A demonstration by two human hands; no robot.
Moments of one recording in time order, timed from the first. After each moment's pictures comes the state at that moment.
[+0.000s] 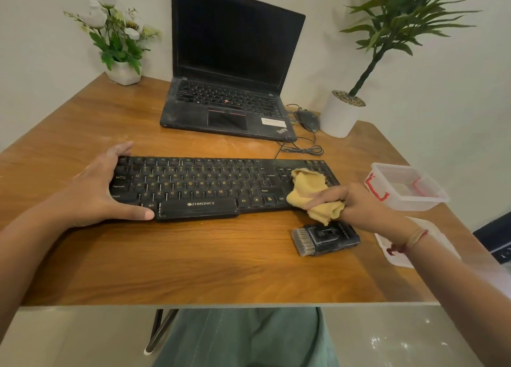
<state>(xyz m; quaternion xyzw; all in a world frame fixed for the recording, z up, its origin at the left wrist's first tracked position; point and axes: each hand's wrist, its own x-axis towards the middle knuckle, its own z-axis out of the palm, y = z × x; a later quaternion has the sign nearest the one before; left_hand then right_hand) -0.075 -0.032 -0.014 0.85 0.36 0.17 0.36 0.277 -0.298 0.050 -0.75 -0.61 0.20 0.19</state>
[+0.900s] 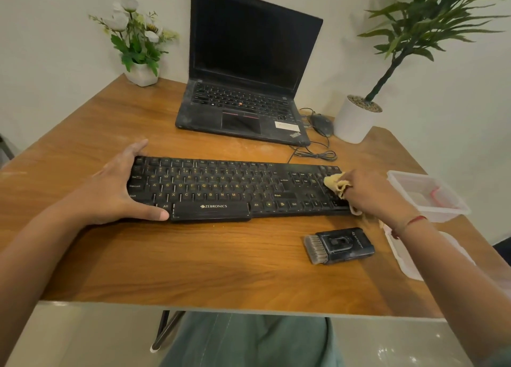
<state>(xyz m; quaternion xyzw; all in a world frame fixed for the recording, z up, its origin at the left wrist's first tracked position) -0.075 -0.034 -0.014 0.85 0.37 0.16 0.34 0.283 -0.254 0.064 -0.91 -0.41 0.04 -0.01</state>
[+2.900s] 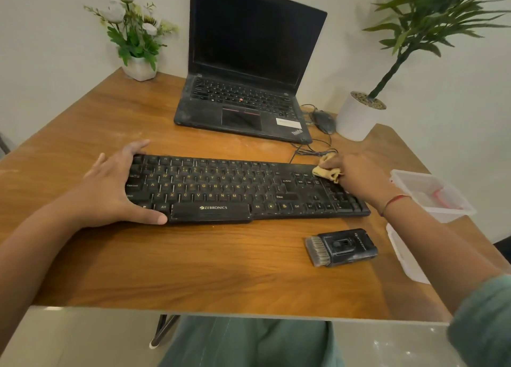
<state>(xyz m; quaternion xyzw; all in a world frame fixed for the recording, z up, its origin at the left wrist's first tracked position) -0.073 -0.039 -0.009 0.87 0.37 0.15 0.28 0.305 -0.226 0.058 -0.83 -0.55 -0.04 -0.03</state>
